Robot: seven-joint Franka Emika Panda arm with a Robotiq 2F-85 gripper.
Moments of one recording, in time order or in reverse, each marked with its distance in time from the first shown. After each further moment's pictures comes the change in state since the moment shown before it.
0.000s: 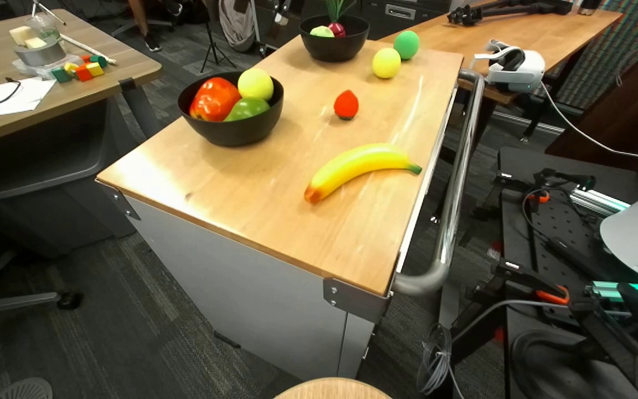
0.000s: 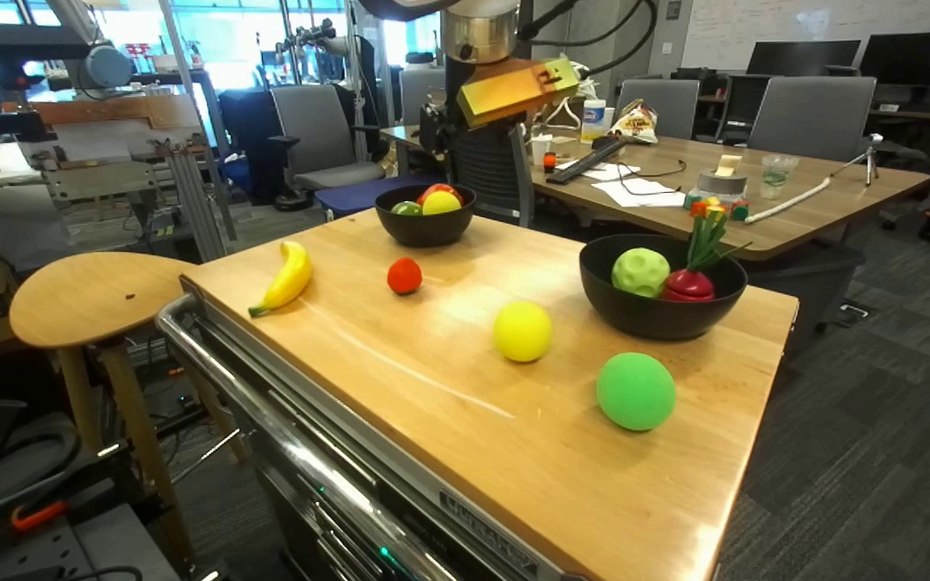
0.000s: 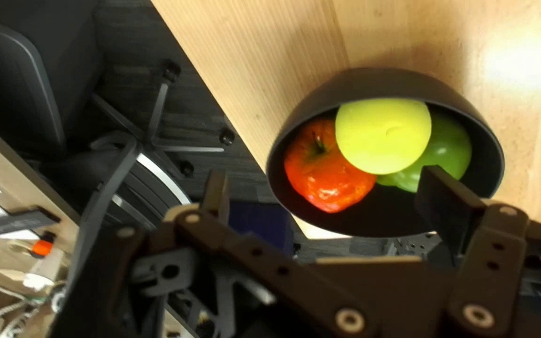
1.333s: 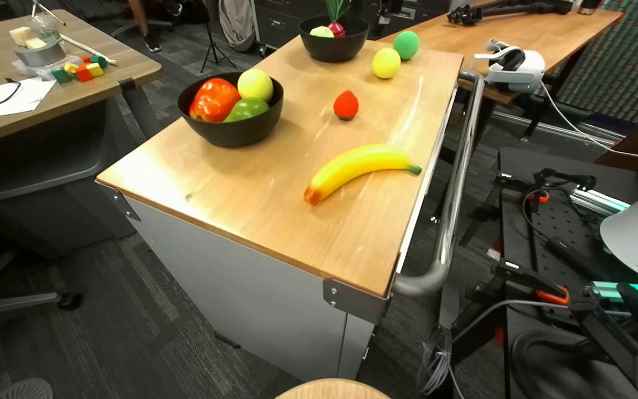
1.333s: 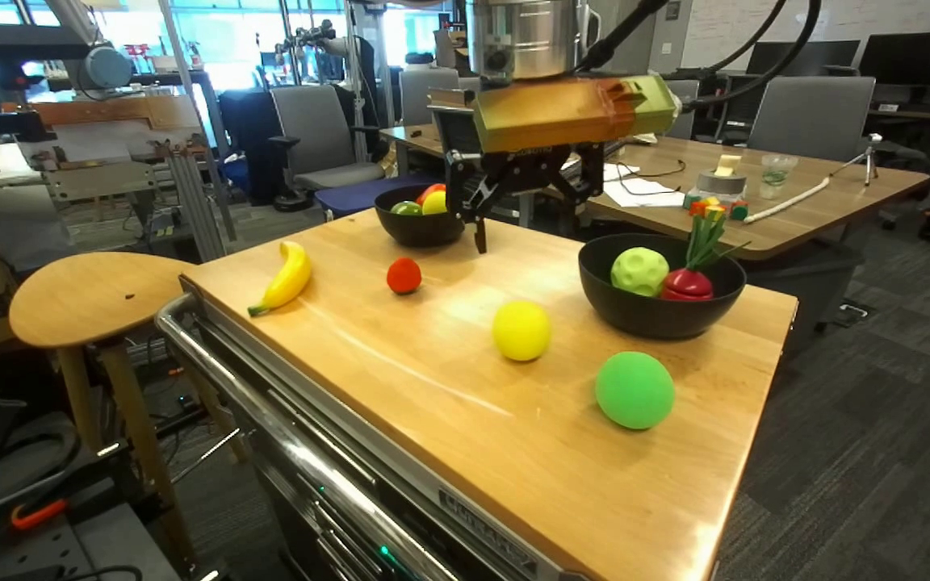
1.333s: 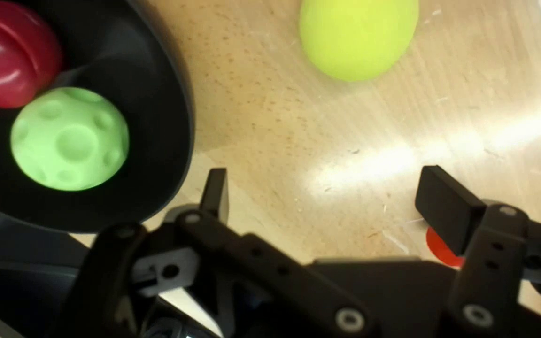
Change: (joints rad) arm -0.087 -0.176 -0.162 -0.262 -0.377 -0.069 0.300
